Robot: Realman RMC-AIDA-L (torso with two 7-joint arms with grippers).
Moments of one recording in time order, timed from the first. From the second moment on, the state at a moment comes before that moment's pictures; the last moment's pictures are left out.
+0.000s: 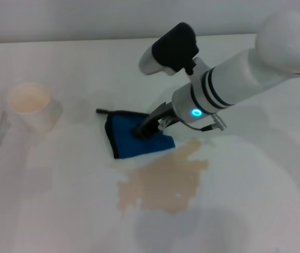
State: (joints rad) left arm -0.39 -2.08 1.15 0.05 -2.69 -1.14 2.57; right arm 0.84 2.03 -1.90 -0.63 -1.88 -0.77 2.42
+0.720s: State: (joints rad) left arm -0.40 -2.08 1.15 0.05 -2.69 -1.13 2.57; right arm 0.86 2.03 -1.80 -0.54 -1.88 -0.70 2.42
